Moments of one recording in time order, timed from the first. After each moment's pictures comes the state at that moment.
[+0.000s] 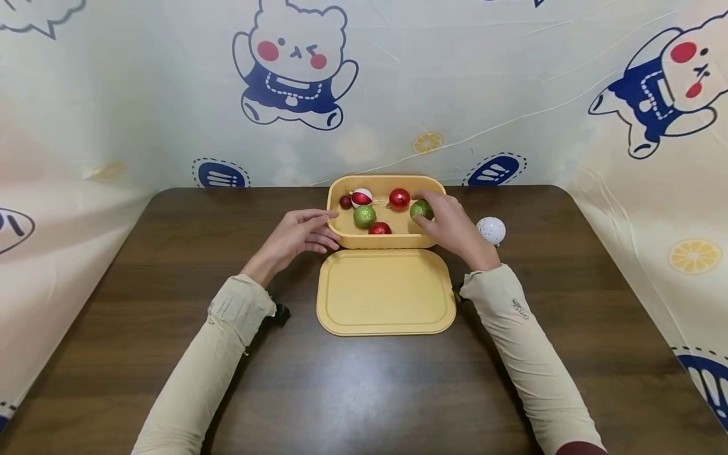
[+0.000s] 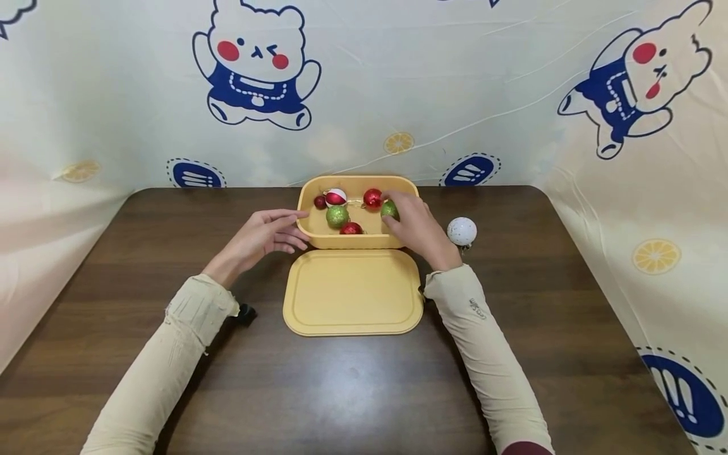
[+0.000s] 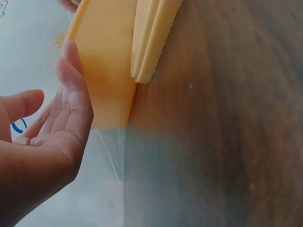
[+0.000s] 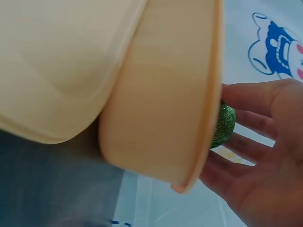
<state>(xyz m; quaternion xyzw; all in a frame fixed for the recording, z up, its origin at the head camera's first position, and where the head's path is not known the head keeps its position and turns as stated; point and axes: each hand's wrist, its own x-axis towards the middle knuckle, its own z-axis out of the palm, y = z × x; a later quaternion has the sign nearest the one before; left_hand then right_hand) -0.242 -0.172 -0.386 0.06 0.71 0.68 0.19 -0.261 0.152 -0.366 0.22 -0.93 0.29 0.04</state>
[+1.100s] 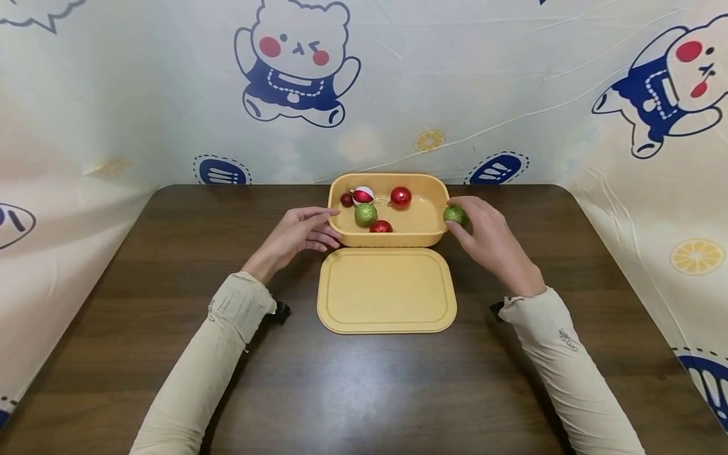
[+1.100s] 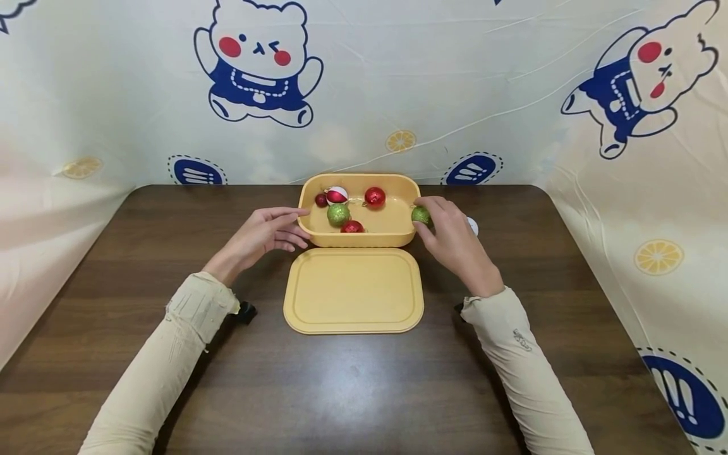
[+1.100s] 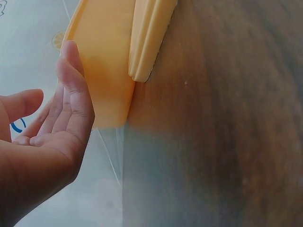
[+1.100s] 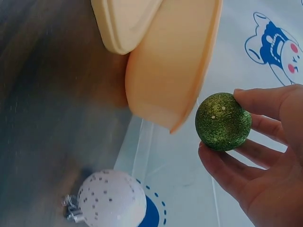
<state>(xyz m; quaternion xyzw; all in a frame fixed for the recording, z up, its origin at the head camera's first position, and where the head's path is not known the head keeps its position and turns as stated) -0.243 -0.173 -0.389 0.06 0.71 0.68 0.19 -0.221 0.203 -0.360 0.24 -0.93 0.26 0.14</state>
